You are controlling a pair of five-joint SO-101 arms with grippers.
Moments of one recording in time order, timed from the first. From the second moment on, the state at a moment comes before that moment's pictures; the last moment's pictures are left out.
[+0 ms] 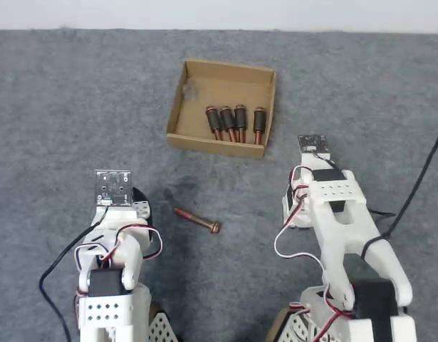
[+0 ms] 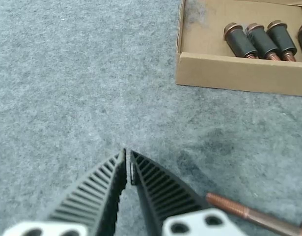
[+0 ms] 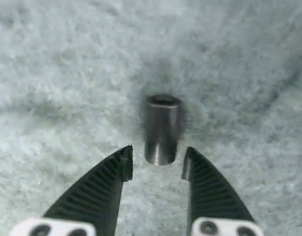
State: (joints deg) left arm -8.9 -95.4 97.6 49.5 1.7; right arm -9.1 -14.0 48.8 62.2 -5.1
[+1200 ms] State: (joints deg) left arm -8.9 -95.4 97.6 49.5 1.7; right arm -6.8 -11.3 49.9 56.8 -5.0
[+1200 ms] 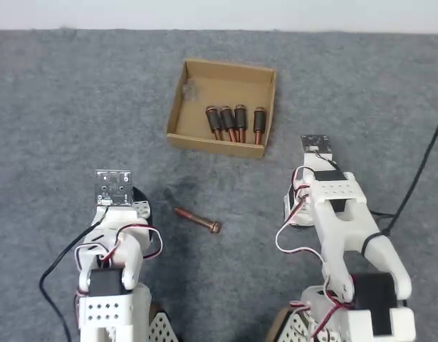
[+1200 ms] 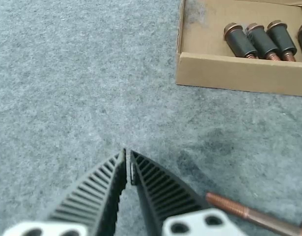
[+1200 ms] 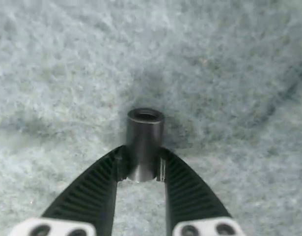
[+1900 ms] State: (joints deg) left arm -9.2 -95.4 85.0 60.8 1.7; right arm 3.3 -11.3 48.8 56.7 -5.0
